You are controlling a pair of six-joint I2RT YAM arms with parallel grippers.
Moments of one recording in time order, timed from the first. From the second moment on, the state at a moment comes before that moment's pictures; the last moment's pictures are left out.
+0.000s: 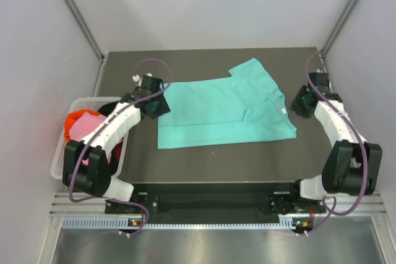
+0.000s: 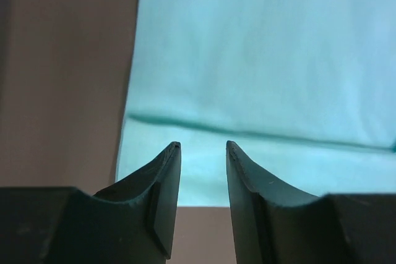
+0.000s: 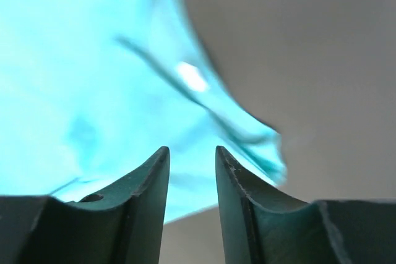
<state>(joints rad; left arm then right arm) -0.36 1.44 1.06 -0.57 -0.15 -0.70 -0.11 1.39 0.98 -0.57 0.07 0.50</state>
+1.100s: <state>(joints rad) -0.13 2.23 1.77 -0.44 -0.07 -0.45 -0.04 2.56 2.08 -0.04 -0.41 0.38</state>
